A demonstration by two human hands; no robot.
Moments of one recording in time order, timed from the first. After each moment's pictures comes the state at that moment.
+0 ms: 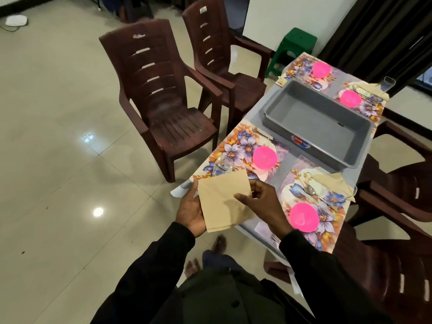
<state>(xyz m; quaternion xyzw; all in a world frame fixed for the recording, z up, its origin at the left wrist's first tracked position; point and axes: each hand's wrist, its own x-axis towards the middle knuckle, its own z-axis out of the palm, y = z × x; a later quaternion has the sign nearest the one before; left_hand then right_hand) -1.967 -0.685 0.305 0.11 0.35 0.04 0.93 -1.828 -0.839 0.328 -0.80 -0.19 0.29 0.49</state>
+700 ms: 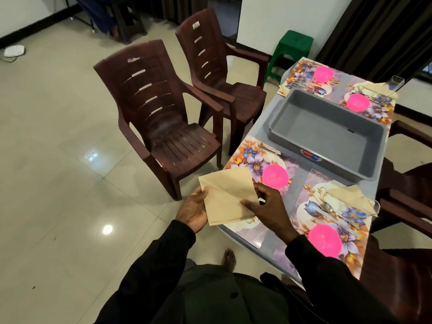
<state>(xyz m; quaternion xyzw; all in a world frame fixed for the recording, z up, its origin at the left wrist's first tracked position) -1.902 -0.591 0.307 0.17 0.37 0.06 0.91 -1.780 -0.772 0.321 -0.80 -0.24 0.23 0.50</state>
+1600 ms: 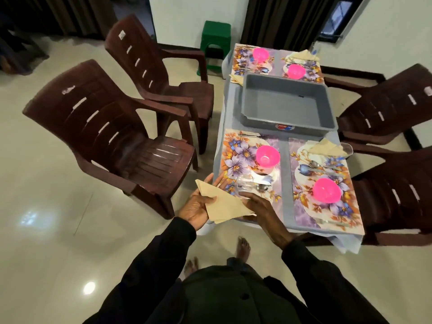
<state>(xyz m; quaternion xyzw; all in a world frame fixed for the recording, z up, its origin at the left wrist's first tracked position) -1.906 -0.464 0.296 0.24 0.19 -0.18 0.94 -1.895 -0.682 0.298 -0.67 0.03 0.27 0.69</state>
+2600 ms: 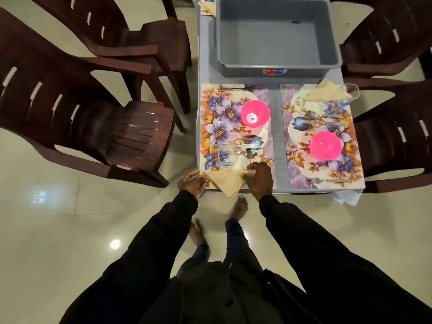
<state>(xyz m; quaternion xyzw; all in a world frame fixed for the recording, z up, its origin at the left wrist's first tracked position) -1.854 -0.504 0.157 0.39 0.51 -0.16 0.75 -1.835 -0.730 0.140 -0.91 0.17 0.13 0.35</state>
